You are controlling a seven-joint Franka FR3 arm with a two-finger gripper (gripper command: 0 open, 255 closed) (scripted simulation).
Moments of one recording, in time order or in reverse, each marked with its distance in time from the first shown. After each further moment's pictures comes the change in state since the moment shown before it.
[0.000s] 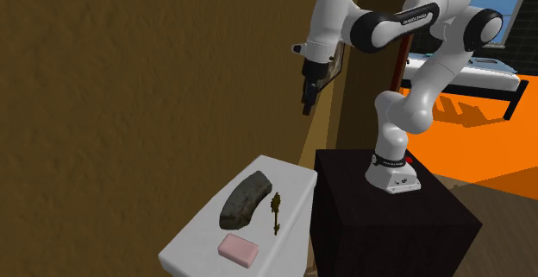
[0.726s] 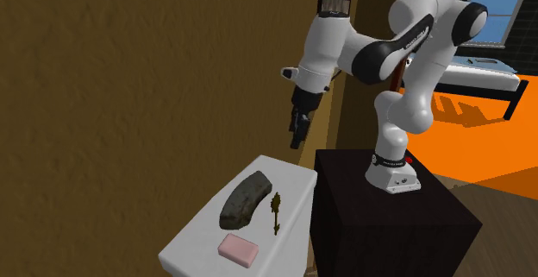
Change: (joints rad) arm 0.029 0.273 0.207 0.110 -0.044 0.212 0.219
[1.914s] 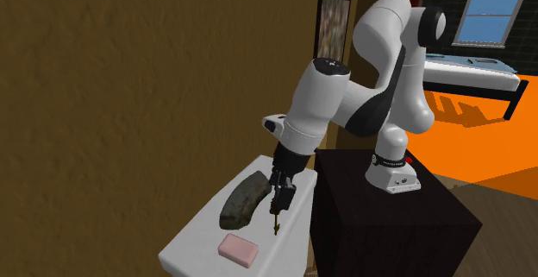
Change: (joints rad) arm 0.069 0.504 0.172 0.322 -0.388 0.124 0.401
